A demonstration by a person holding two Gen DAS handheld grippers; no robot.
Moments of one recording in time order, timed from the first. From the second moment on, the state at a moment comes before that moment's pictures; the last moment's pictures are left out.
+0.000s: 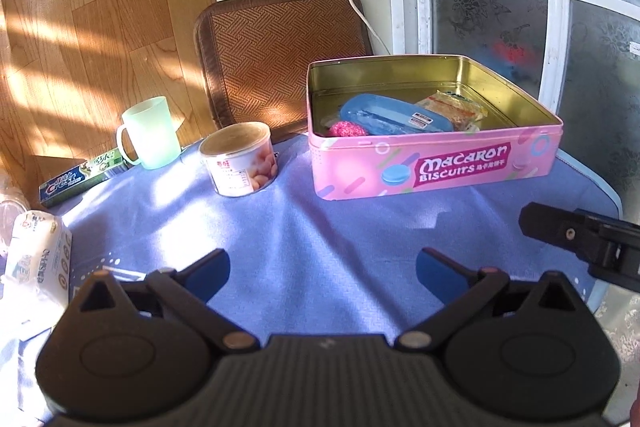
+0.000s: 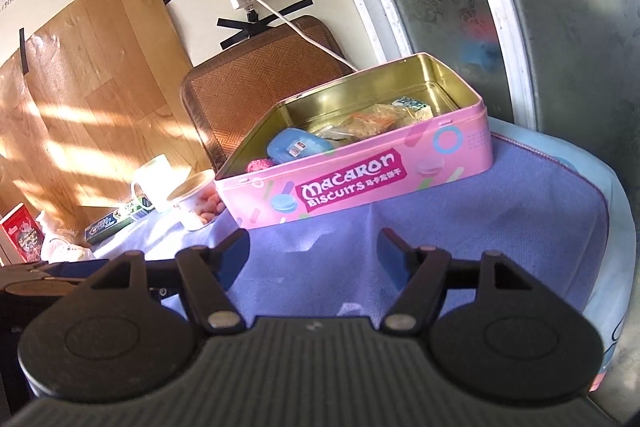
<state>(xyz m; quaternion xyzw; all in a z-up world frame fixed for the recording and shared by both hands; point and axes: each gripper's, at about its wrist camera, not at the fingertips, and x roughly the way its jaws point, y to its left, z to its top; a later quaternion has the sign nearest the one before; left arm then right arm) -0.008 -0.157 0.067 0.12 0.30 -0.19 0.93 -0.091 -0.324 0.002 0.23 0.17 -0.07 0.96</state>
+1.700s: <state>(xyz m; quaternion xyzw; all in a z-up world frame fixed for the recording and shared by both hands) -0.012 -0.139 0.064 0.15 0.29 -0.16 0.93 -0.083 -0.318 0.004 0.23 0.18 -0.05 0.95</state>
